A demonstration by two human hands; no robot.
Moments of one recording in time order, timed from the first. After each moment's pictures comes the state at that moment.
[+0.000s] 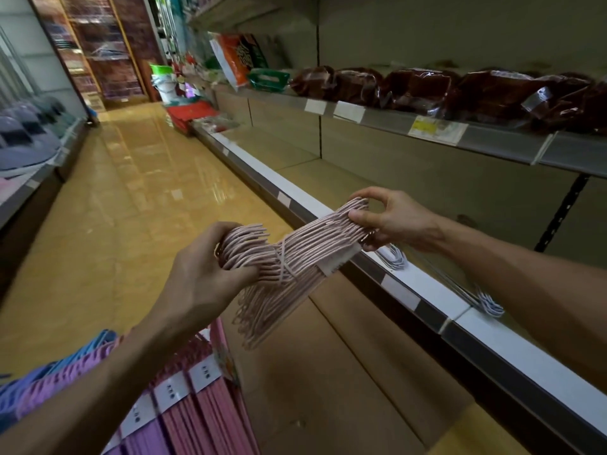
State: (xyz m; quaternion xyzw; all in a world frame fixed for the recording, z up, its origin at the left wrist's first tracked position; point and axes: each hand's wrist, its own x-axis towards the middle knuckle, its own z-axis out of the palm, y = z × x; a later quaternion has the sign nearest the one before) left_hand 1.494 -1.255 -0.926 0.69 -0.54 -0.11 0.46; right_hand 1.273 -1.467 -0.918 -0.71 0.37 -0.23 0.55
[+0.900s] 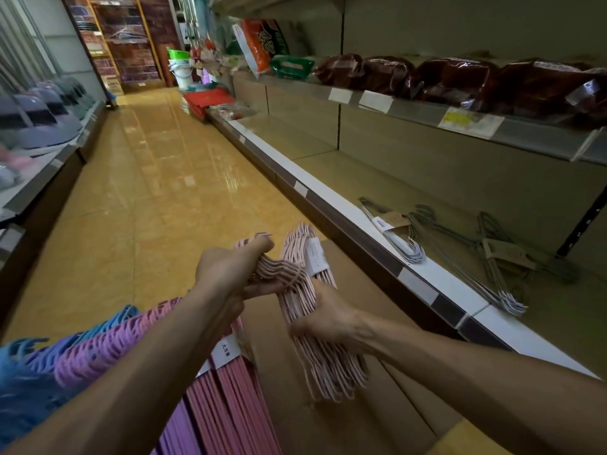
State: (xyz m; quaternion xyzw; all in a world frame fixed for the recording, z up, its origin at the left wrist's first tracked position) left_hand 1.481 -1.262 -0.925 0.67 -0.12 -0.36 0.63; right_hand 1.358 -1.333 -1.003 -0.74 0.40 -0.10 0.52
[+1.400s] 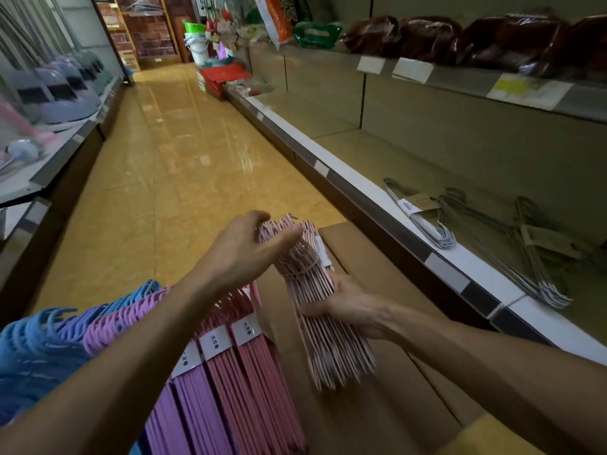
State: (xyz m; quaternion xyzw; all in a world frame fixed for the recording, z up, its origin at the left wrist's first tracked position) left_hand 1.528 -1.247 -0.944 0.79 -0.49 -0.19 0.32; right_hand 1.373 -1.342 -1.027 -0.64 0.36 -0.06 0.67
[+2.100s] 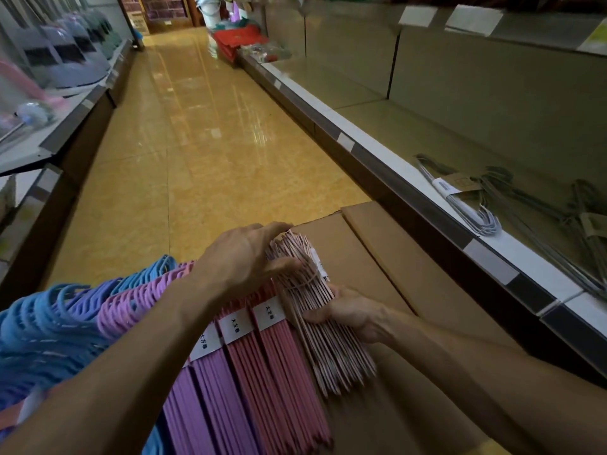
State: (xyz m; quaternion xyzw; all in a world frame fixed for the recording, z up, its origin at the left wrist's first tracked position) left_hand 1.584 -1.240 -0.995 0.79 -0.59 -0.11 0.06; right_hand 1.420 -1.341 -1.098 -0.56 0.37 0.01 0.74
